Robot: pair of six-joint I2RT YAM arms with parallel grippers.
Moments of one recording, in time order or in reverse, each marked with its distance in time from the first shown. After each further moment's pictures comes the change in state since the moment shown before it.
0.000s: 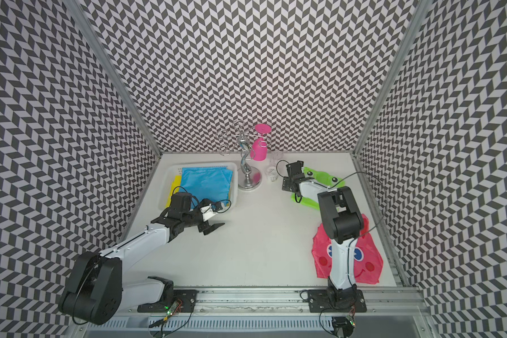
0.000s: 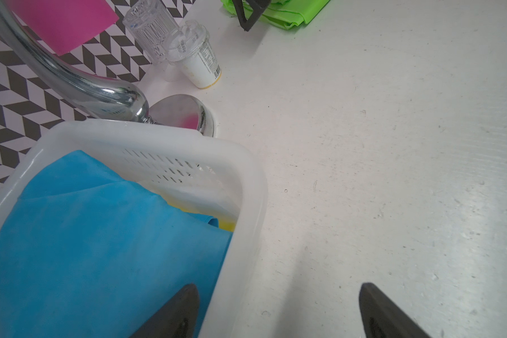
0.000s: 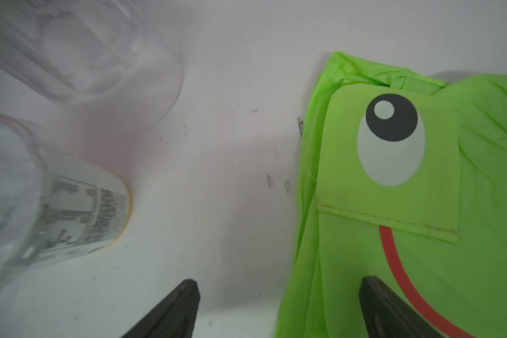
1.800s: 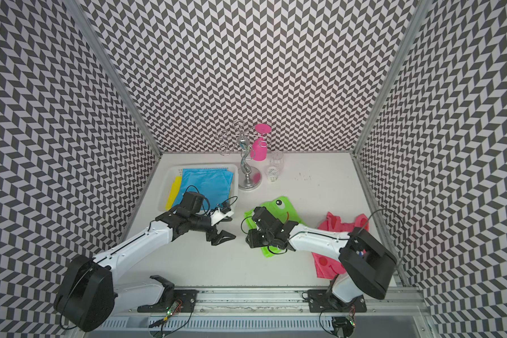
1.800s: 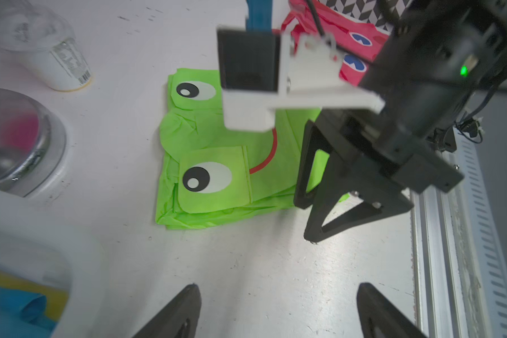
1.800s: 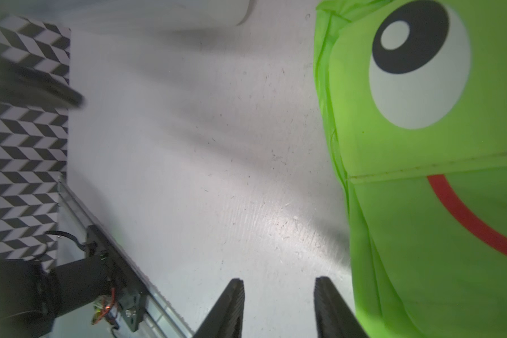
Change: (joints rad) left arm -0.198 -0.033 0.101 -0.310 0.204 -0.294; right arm 0.592 -0.581 -0.541 -0.016 -0.460 0.317
